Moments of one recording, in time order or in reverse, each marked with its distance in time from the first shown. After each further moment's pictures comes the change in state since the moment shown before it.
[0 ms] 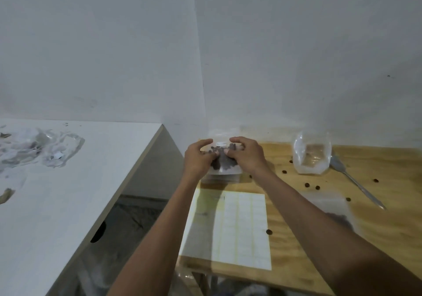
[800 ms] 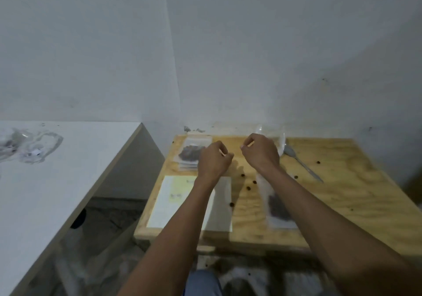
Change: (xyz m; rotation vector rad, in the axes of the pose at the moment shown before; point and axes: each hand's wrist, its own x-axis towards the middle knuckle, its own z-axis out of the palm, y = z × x) left_hand -0.092 0.064 0.081 0.365 -0.105 0.104; right_hand -0.071 0.002 -0.104 -0.515 0.242 0.074
